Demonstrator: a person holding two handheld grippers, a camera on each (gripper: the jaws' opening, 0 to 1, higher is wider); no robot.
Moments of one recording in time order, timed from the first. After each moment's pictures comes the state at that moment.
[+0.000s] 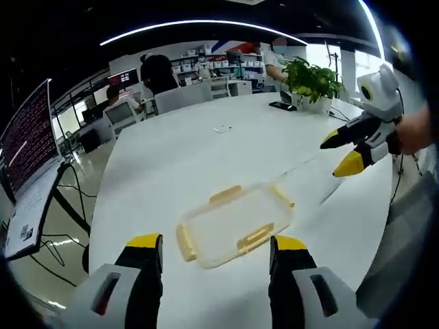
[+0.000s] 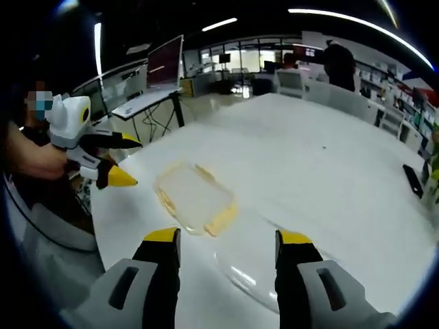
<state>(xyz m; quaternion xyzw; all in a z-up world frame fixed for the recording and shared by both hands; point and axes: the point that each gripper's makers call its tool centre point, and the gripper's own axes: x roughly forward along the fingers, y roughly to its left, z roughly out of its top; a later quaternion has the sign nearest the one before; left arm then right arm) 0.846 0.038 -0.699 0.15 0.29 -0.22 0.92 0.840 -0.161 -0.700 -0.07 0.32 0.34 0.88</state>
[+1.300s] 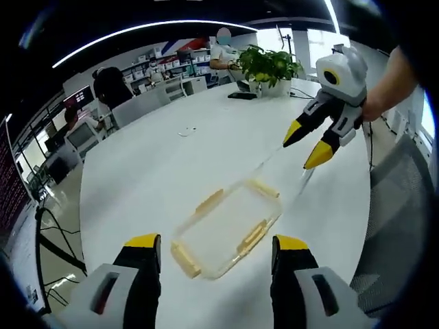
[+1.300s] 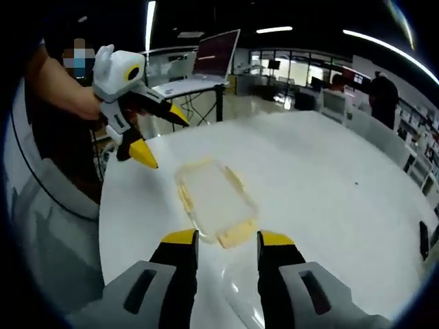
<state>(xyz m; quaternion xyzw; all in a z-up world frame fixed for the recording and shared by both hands) 0.850 0.023 -0.687 0.21 0.29 -0.34 0.87 0.838 -0.129 -0.701 -0.16 0.28 0.45 0.83</state>
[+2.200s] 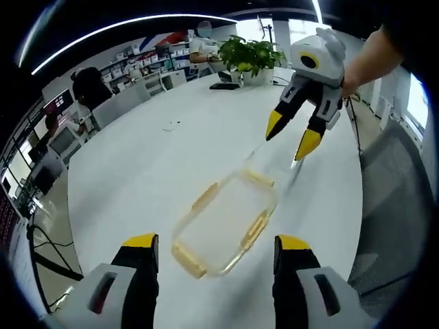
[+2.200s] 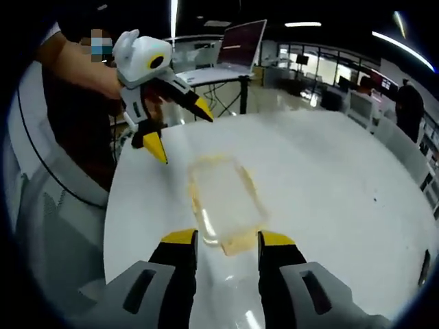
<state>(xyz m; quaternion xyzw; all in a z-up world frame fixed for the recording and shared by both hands) 0.863 0.026 -0.696 0.25 0.31 -0.40 0.83 0.848 -0.114 -0.705 -0.20 0.30 0.52 0.78</state>
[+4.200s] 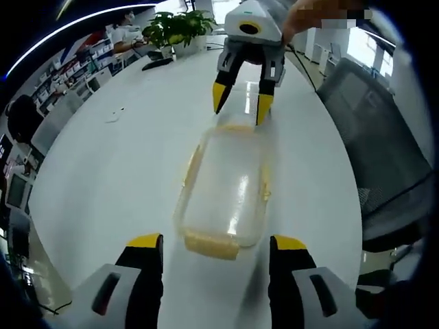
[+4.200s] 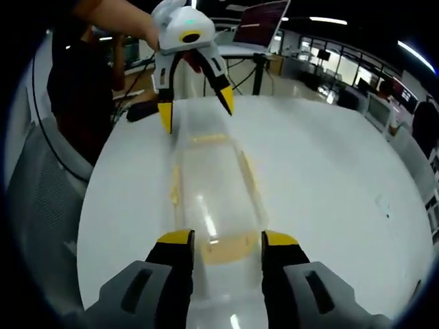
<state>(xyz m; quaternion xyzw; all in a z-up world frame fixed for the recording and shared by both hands) 0.888 0.050 -0.740 0.36 0.34 -0.55 0.68 0.873 -0.099 -0.747 -0.26 0.31 0.54 0.74</state>
